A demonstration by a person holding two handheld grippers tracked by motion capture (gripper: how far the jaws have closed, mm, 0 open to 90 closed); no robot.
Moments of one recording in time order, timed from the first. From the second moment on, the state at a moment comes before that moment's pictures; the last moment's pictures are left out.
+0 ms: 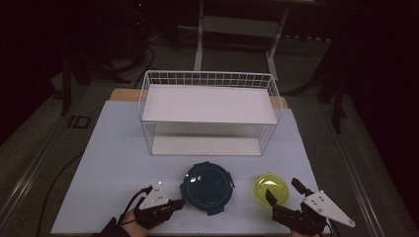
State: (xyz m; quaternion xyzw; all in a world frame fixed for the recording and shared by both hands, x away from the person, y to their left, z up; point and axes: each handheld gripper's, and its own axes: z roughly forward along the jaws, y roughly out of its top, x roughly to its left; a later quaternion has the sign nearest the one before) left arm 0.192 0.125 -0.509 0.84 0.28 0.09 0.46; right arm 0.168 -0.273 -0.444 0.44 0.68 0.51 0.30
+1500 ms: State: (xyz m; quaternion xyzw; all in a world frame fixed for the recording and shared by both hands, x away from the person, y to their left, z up) left arm 0.186 0.158 -0.476 0.78 0.32 0.10 0.53; right arm 0.202 -0.237 -0.457 0.41 0.74 0.49 0.19
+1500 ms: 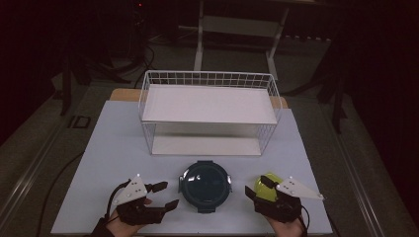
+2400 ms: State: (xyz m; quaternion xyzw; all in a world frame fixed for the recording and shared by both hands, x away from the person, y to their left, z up) left arm 0.177 0.193 -0.470 0.73 0.32 0.13 0.59; right arm 0.245 -0.191 -0.486 0.42 0.81 0.37 0.15
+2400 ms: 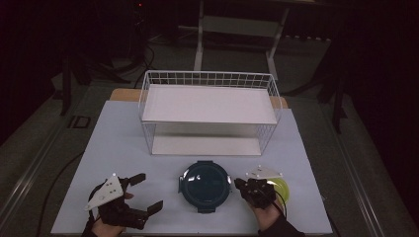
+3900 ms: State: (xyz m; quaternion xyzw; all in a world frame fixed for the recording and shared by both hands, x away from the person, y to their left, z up) left arm 0.179 0.196 -0.474 0.75 0.30 0.12 0.58; right arm 0.252 -0.132 -0.486 0.39 0.83 0.40 0.09
